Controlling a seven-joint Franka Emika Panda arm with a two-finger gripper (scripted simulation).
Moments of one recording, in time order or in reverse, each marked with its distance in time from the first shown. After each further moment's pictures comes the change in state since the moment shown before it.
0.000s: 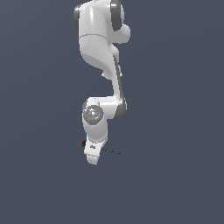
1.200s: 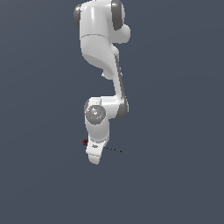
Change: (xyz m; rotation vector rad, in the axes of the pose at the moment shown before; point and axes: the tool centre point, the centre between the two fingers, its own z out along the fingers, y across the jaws) arm 0.007 -0.004 0.002 0.001 0.000 0.000
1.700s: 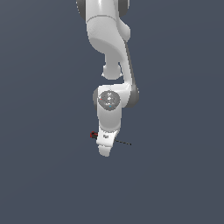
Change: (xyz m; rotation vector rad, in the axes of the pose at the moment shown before) arm 0.039 -0.030 -0.047 0.000 -0.002 0.000
